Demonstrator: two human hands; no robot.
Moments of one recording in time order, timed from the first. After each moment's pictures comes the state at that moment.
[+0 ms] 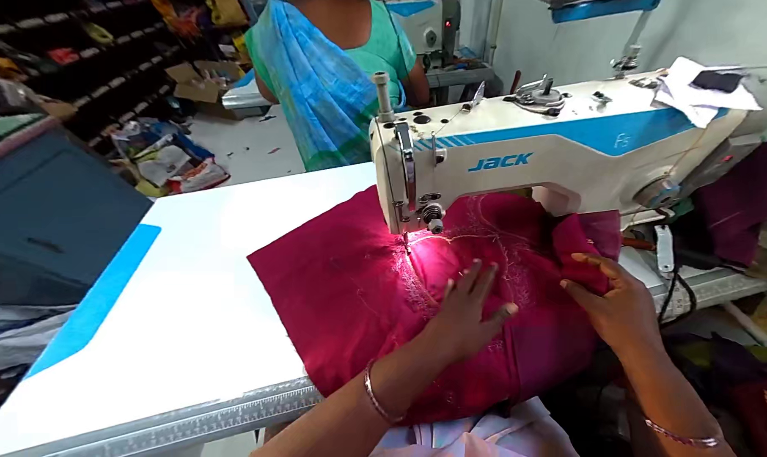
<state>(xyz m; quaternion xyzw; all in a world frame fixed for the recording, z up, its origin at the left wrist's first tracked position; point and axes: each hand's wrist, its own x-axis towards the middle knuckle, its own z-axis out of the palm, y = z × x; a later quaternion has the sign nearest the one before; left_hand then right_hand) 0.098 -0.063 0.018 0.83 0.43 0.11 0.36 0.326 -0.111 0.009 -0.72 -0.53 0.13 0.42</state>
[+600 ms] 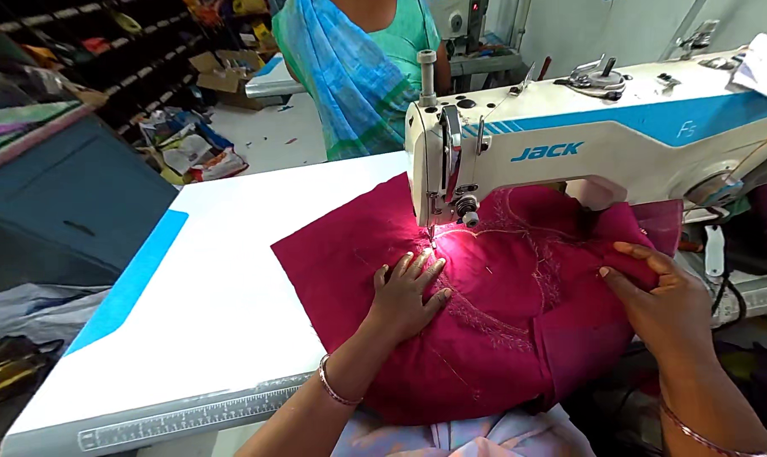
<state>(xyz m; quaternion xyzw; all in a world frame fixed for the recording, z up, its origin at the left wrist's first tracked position) -0.001 -0.030 -0.003 0.84 0.52 0.04 0.15 0.314 -0.106 0.015 -0.70 -0.54 0.09 0.46</state>
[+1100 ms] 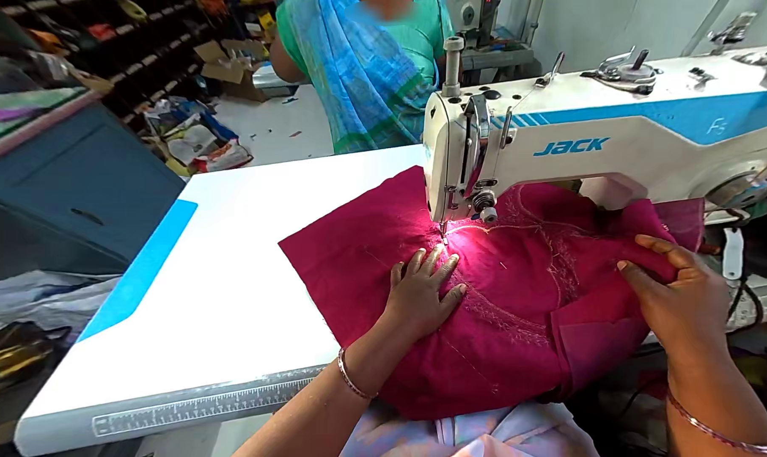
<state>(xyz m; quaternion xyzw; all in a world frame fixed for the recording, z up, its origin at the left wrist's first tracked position) 0.006 -0.030 0.002 0.83 0.53 0.02 0.18 0.310 -0.098 0.019 -0.72 -0.51 0.08 0.45</state>
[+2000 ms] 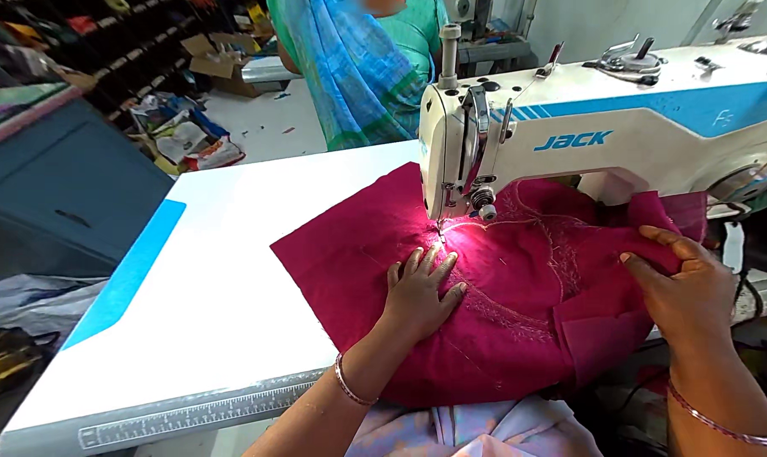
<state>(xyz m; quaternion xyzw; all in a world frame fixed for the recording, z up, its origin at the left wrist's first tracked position) 0.009 -0.030 -0.001 0.82 0.54 0.03 0.17 0.312 -0.093 0.021 -0.73 -0.51 0.07 0.45</state>
